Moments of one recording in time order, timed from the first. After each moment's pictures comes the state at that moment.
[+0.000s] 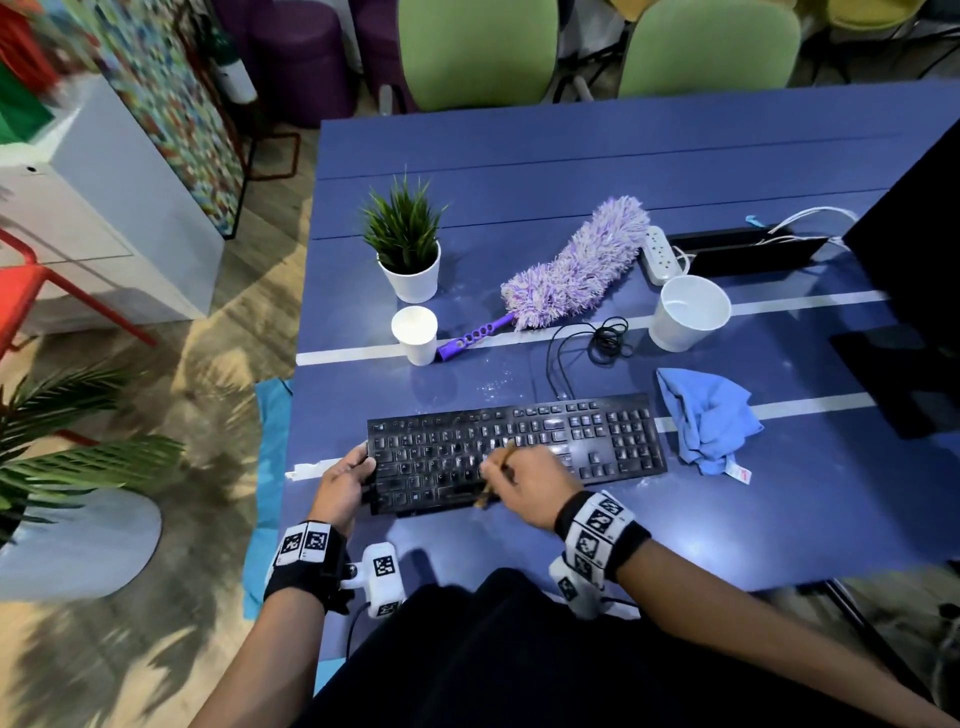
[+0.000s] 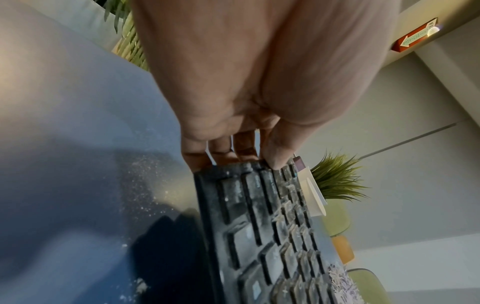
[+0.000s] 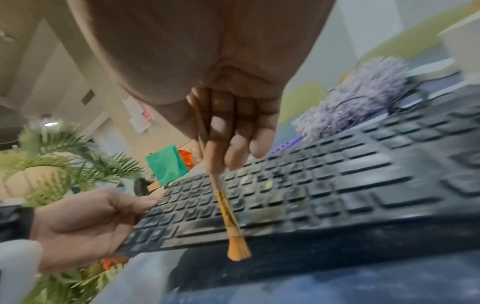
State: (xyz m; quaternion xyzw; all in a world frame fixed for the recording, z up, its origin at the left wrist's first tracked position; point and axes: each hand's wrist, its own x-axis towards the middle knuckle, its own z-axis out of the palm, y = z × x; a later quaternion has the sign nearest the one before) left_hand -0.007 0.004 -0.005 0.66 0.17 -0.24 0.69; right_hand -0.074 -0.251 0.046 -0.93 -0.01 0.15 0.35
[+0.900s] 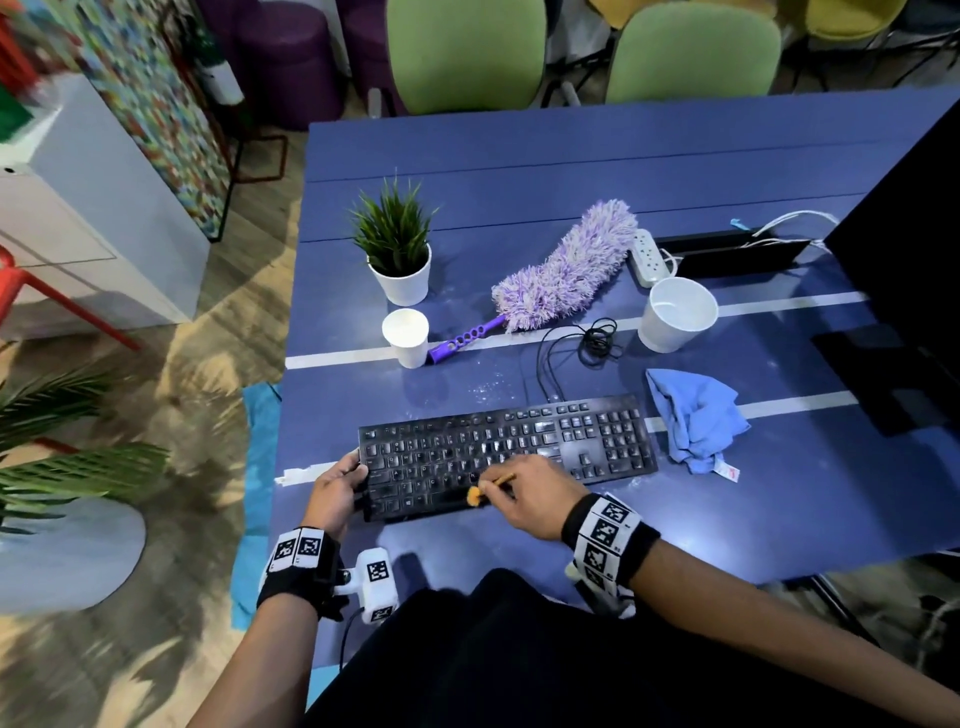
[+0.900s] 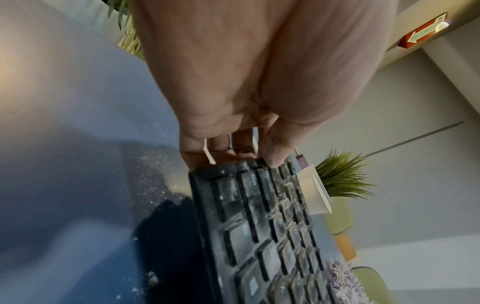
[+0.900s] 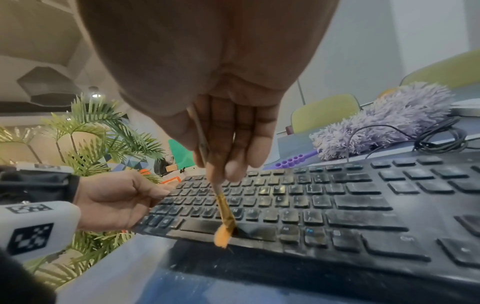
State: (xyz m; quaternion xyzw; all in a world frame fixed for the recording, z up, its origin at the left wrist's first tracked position) left_hand -0.006 0.008 -0.017 0.65 0.19 -0.24 0.70; right_hand -0.083 -0.260 0.059 -0.95 -0.11 0.11 0.27
